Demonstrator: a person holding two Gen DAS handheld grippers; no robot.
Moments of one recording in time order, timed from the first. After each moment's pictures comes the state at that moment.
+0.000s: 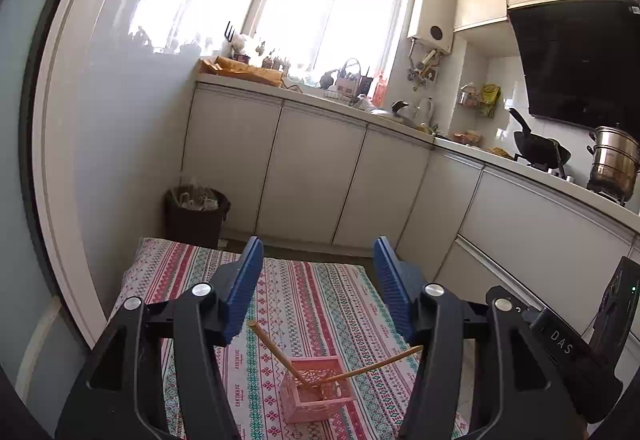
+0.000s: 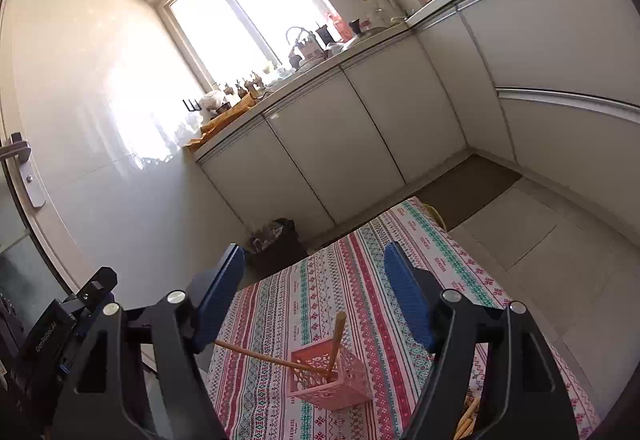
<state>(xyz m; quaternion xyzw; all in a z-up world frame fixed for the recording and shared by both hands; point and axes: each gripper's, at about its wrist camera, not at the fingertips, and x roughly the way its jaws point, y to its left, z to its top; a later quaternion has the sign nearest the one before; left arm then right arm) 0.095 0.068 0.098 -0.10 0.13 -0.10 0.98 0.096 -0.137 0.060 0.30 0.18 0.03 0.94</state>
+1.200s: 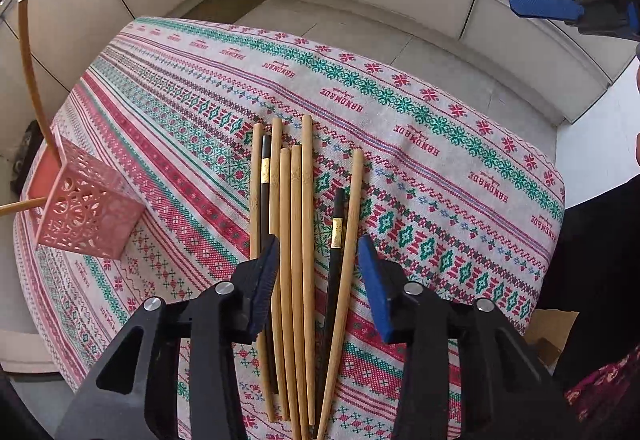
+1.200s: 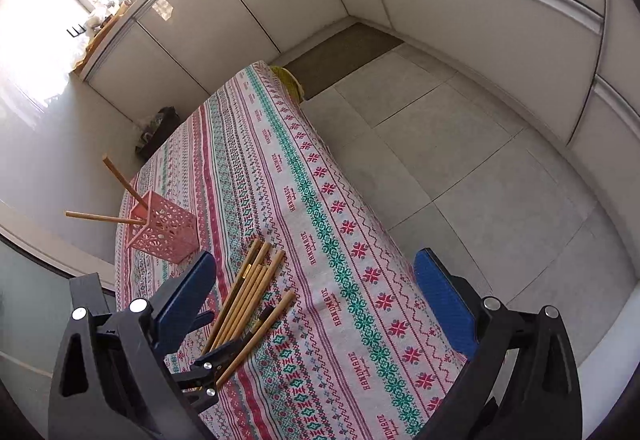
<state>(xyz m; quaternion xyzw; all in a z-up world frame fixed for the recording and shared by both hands) 0.065 -0.124 -0.132 0.29 0.51 -0.34 0.74 0.007 -0.269 -0.048 0.30 0.45 -0.06 0.84</state>
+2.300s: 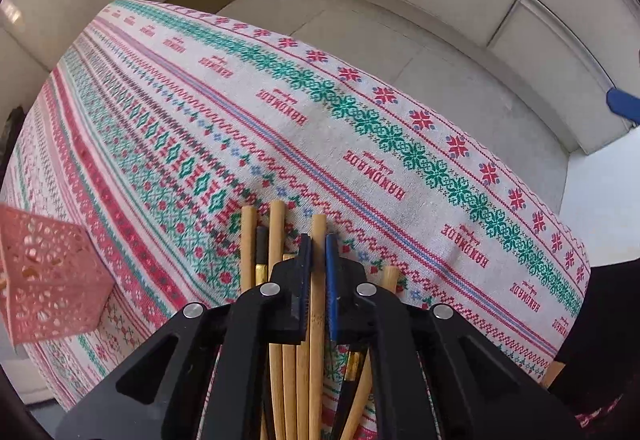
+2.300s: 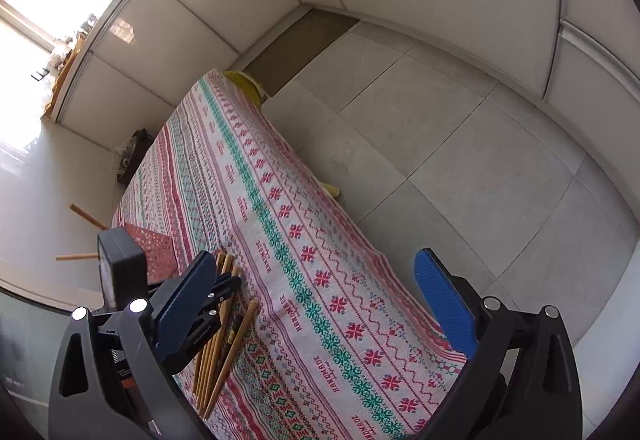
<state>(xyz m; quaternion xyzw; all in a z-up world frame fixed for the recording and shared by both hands) 0.138 -0.176 -0.158 0.26 0.55 -0.31 0.73 0.002 -0.315 -0.074 0.37 0.48 -0.10 0.79</state>
